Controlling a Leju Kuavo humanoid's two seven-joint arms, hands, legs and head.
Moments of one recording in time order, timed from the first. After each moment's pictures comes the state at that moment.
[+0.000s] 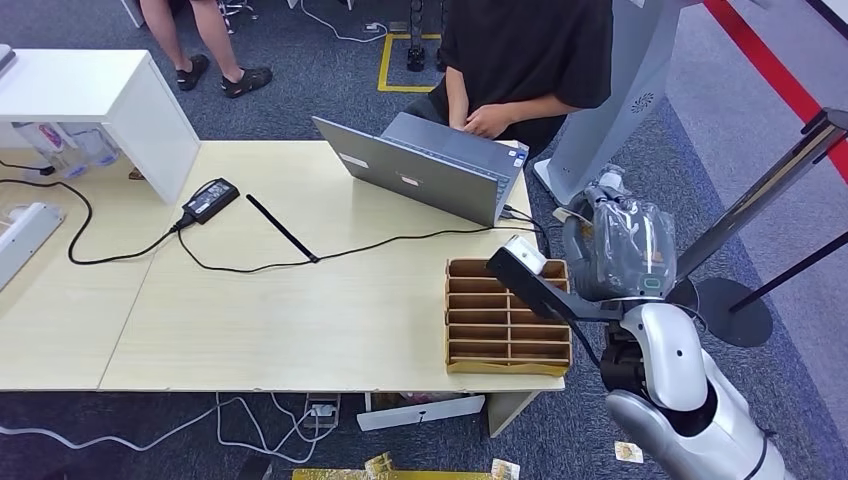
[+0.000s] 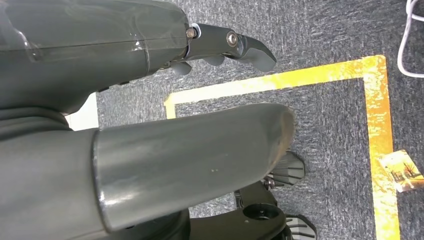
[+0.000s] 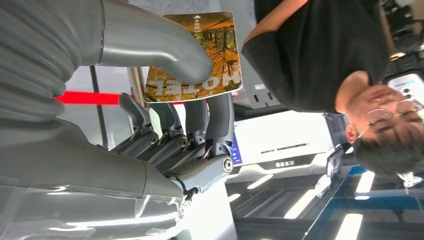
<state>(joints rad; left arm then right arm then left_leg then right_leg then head) -0.14 0.03 -1.05 -0.25 0.82 0.36 -0.06 -0.41 -0.45 0.68 -1.63 1.03 -0.05 0.59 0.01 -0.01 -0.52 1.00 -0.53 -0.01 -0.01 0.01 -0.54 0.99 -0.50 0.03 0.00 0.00</state>
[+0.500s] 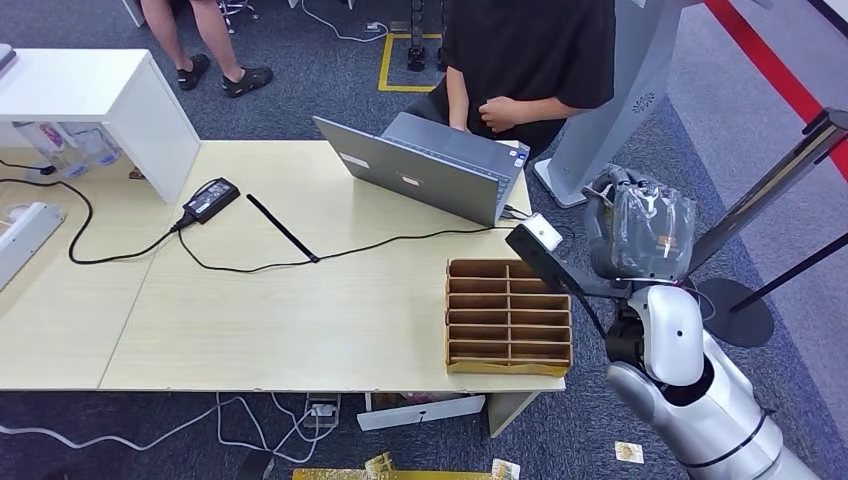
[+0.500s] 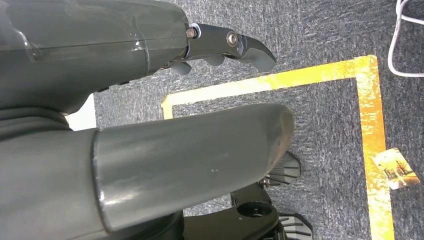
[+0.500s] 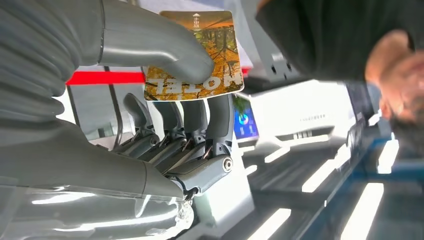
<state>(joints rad) -0.16 0.03 -1.05 -0.25 0.81 0.36 -0.05 -0.45 -0.46 0.68 -1.47 1.11 -0.22 0.58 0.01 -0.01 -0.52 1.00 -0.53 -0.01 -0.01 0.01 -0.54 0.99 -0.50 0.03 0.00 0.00</state>
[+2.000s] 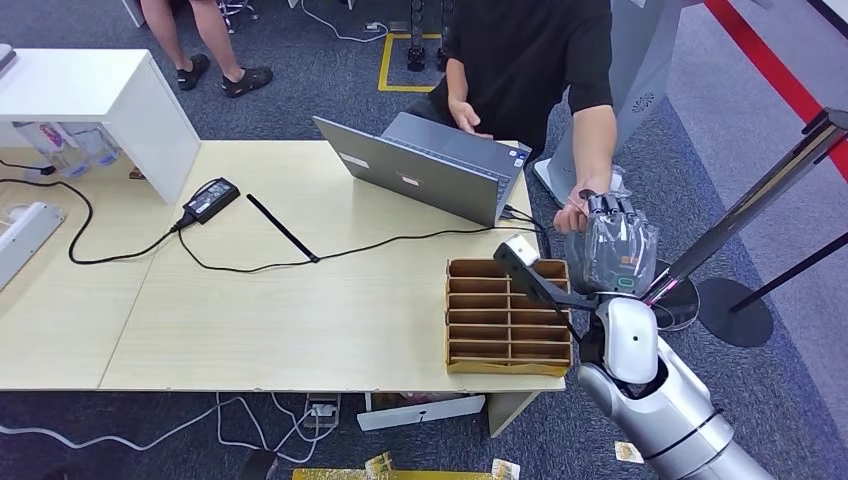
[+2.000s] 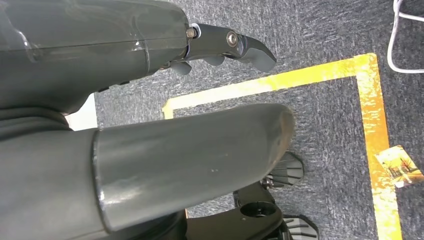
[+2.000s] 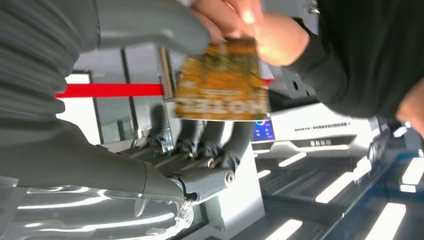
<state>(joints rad) -0.16 0.03 -1.08 -0.25 0.80 0.36 -0.04 -0.43 -0.37 0.69 -1.19 1.20 -0.31 0.53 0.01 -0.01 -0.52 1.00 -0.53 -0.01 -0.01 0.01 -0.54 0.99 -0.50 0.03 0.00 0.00</state>
